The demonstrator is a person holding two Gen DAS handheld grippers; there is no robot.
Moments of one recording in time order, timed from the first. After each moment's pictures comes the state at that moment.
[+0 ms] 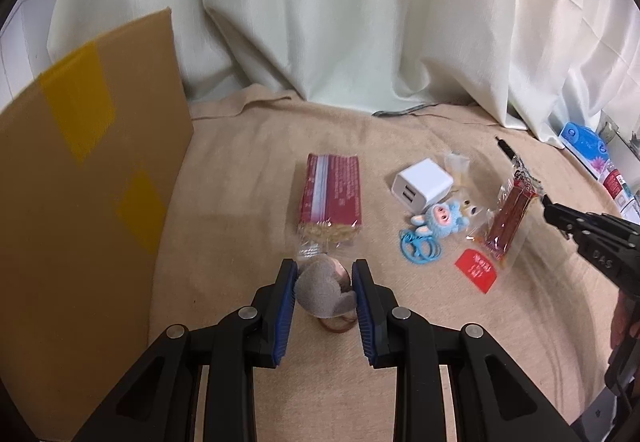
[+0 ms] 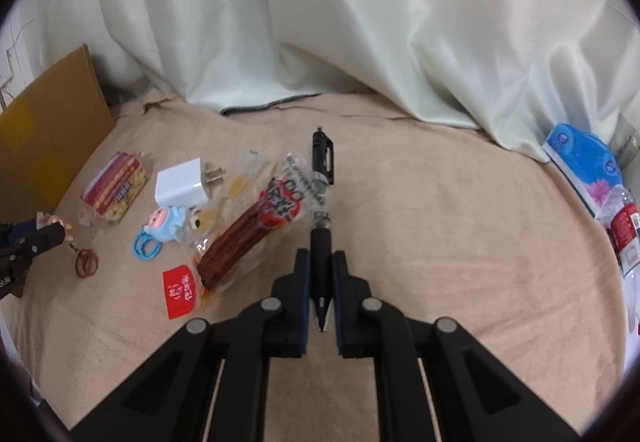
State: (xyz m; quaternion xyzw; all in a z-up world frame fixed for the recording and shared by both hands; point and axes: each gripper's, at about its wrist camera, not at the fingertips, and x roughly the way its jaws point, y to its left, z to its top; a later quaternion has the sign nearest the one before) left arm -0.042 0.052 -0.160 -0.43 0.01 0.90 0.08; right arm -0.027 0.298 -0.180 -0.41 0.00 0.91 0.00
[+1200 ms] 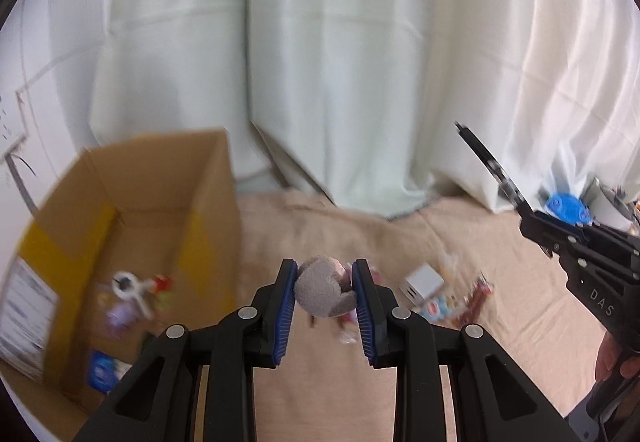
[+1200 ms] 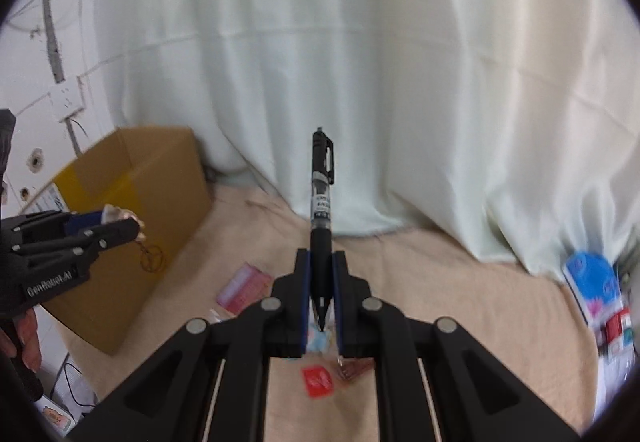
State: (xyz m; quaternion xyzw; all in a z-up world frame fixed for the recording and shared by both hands) left arm -0.044 0.000 -0.031 -0.36 -0.01 0.93 0.06; right arm -0.031 0.192 -0.046 -0.30 -0.03 0.95 -0.11
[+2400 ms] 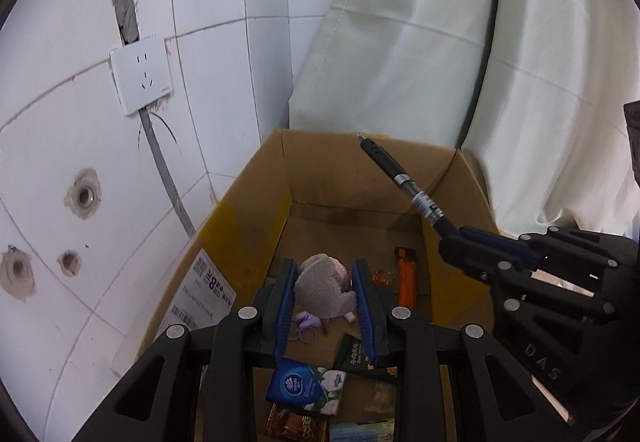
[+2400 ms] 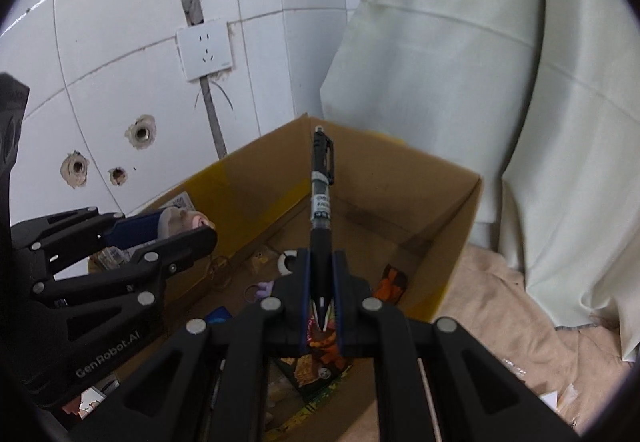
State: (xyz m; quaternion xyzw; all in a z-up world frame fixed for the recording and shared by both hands) left arm -0.020 -0.201 -0.030 -0.35 -0.03 0.93 -0.09; right arm -0.081 -0.072 -0.042 -0.33 -0.08 0.89 -0.31
